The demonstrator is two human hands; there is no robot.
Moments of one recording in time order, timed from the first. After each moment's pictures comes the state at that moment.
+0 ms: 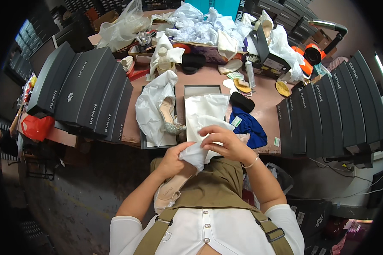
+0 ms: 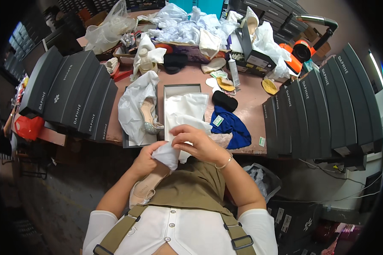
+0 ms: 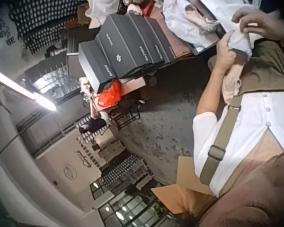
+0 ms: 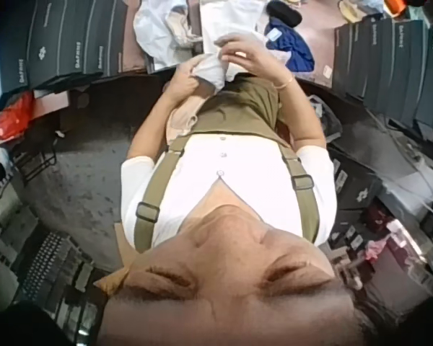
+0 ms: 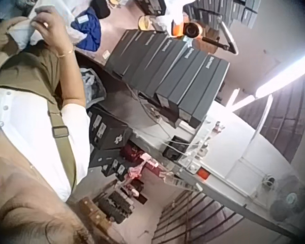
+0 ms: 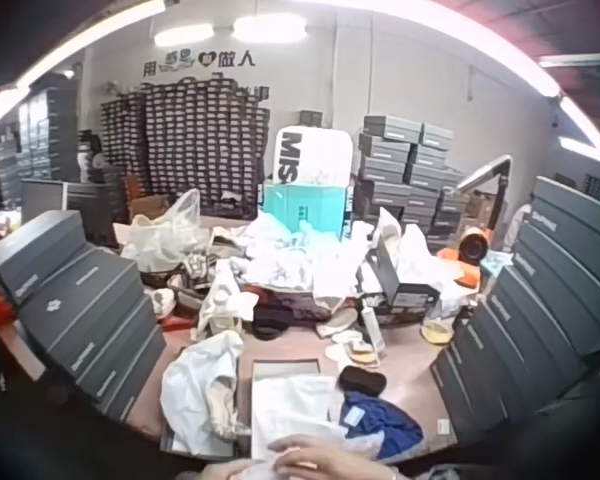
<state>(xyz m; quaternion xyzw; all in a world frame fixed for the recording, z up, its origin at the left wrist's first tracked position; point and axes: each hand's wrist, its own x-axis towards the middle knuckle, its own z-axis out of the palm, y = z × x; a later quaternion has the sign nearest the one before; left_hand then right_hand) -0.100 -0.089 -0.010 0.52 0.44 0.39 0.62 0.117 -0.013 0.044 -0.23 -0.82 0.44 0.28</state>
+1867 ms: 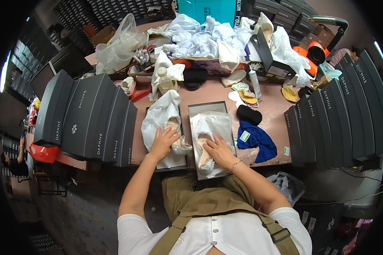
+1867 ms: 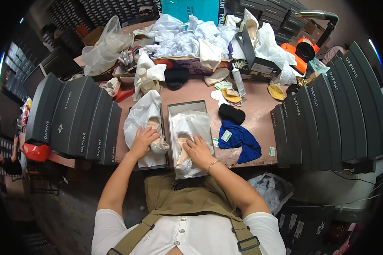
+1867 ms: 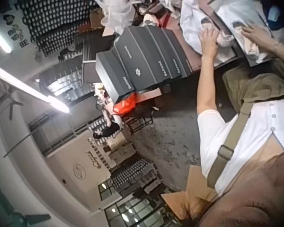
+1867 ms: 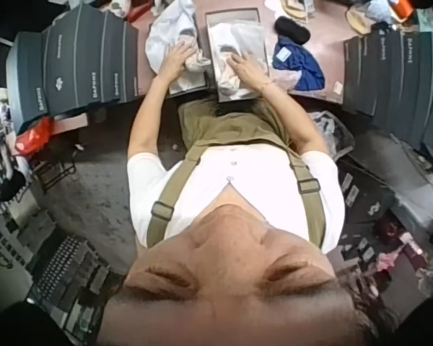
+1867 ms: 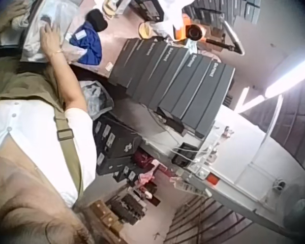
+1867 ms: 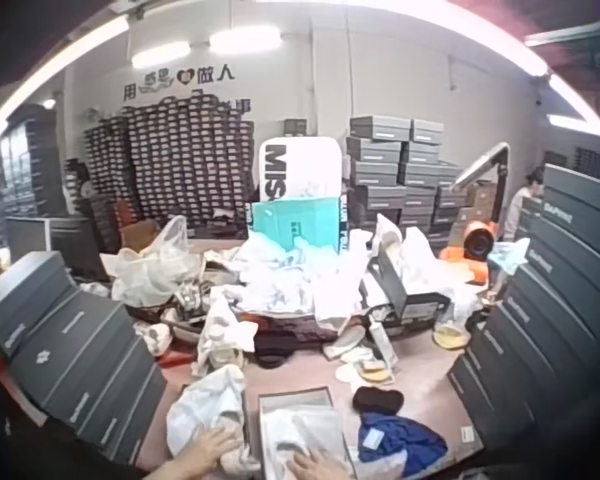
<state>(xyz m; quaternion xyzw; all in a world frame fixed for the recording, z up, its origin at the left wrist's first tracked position) -0.200 0.039 -0.093 0.86 0.48 0.13 0.11 0.096 0.029 -0.110 -0.38 -0.91 0.10 0.14</state>
